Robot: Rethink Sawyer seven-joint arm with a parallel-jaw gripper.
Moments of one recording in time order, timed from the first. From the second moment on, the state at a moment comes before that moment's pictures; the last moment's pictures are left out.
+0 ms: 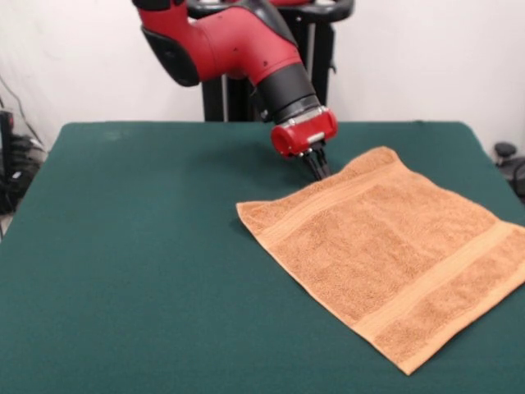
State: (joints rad) arm -0.45 -0.25 0.09 1.95 -0.98 -0.75 1.58
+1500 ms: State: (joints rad) arm -0.49 -0.58 0.09 2.04 -1.01 -0.52 1.58
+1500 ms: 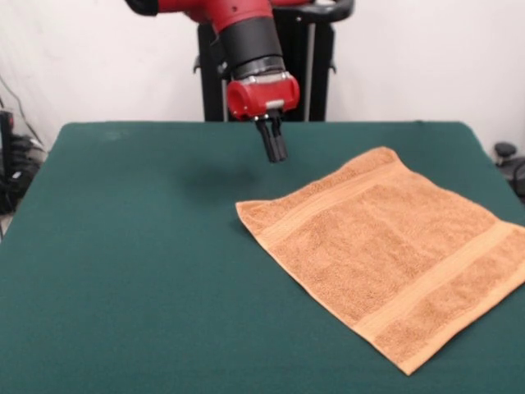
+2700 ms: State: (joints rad) arm -0.49 -0.51 0.14 2.04 -1.01 -0.65 1.58
